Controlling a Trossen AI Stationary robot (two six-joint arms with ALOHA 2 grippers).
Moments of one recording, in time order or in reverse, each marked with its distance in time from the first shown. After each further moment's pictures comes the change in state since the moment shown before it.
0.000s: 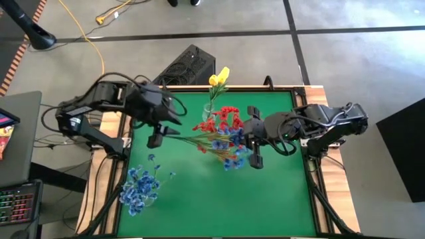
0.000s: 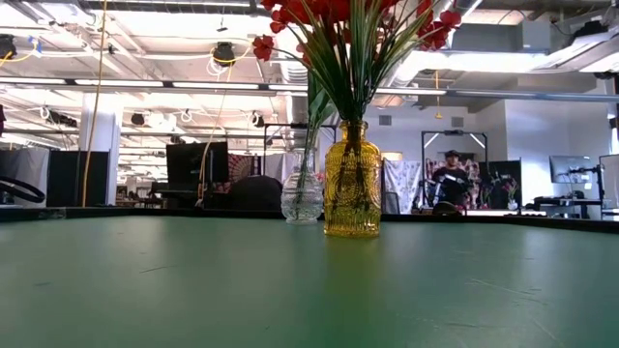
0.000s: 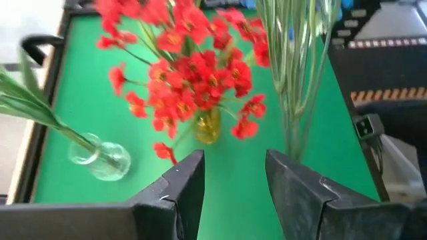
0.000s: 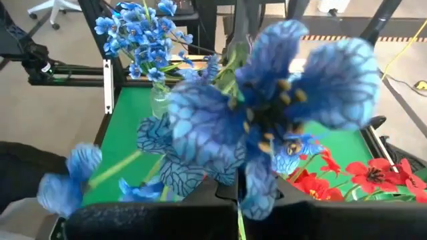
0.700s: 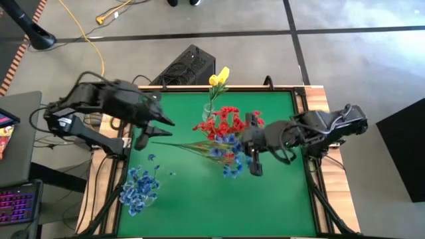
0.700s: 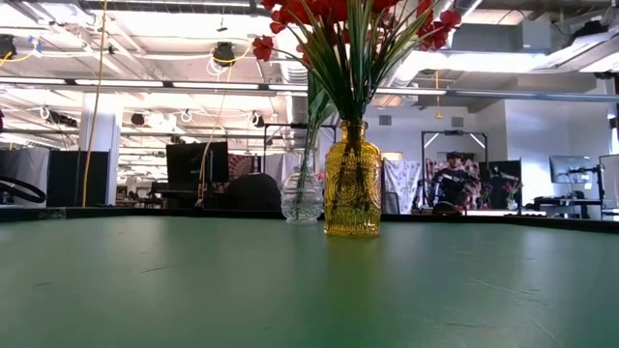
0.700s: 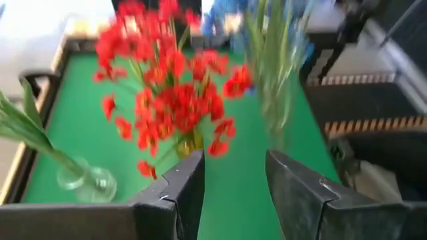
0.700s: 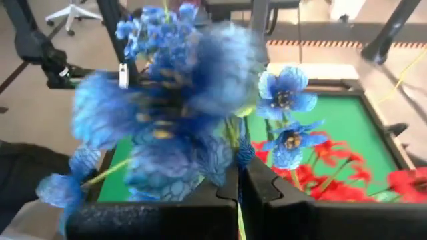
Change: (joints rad) left arm -0.051 -0.127 -0.057 0.104 0.005 -0.058; right arm 0.044 0.000 -0.047 0.075 0.013 0.015
